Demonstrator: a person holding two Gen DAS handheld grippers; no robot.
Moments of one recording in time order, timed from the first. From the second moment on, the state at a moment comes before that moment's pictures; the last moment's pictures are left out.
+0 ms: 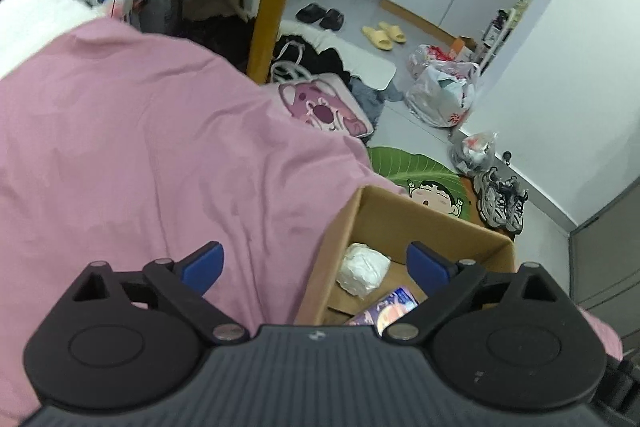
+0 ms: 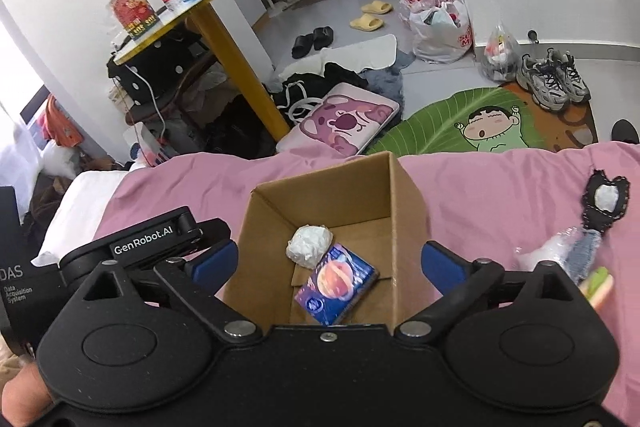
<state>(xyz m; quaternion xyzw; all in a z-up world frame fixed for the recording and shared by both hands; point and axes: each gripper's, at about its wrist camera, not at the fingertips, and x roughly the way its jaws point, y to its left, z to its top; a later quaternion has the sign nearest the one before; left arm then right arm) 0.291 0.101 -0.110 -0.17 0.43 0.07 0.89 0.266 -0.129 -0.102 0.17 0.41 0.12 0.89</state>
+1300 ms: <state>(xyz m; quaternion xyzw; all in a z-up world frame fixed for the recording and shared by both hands) 0.149 0.003 -0.022 -0.11 0.34 0.03 0.94 0.138 -0.281 -0.061 0.17 0.31 0.09 0.93</state>
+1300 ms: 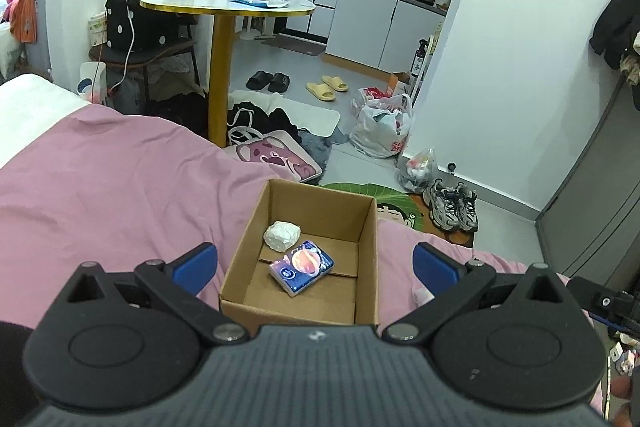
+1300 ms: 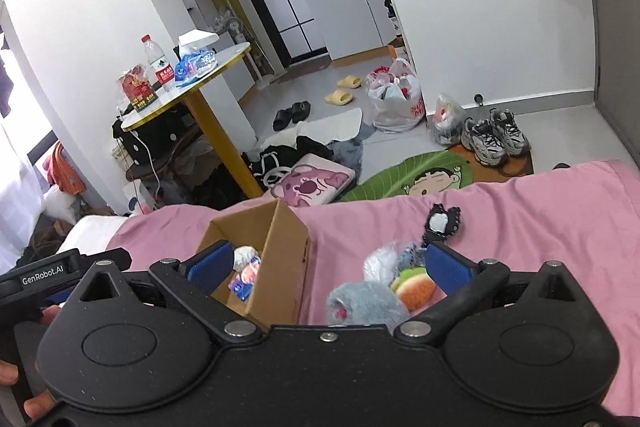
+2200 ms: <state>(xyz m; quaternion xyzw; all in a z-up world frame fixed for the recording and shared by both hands) 0.122 -0.056 -0.039 -0.06 0.35 0.00 0.94 0.098 -0.326 -0.097 0.16 0.35 0.15 0.91</state>
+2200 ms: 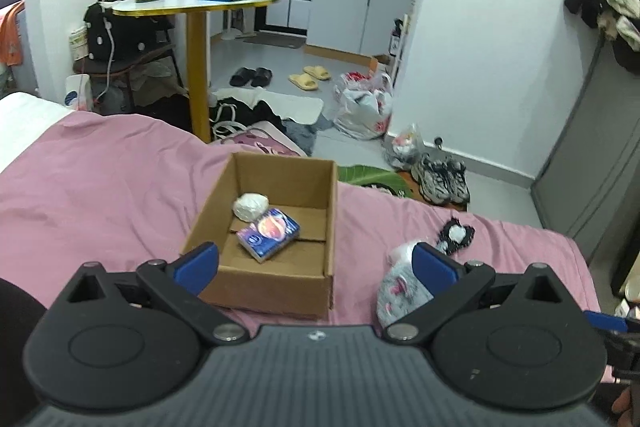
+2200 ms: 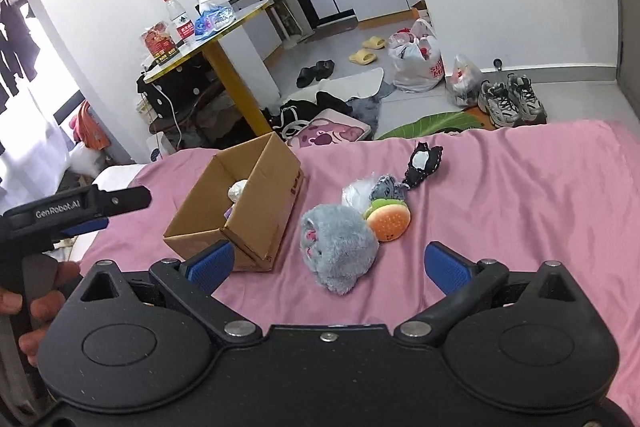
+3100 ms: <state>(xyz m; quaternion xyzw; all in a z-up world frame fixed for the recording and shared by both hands) 0.195 -0.112 -0.143 -0.07 0.46 -0.04 0.88 0.176 -0.308 -0.184 0.29 0.41 0.13 0.86</state>
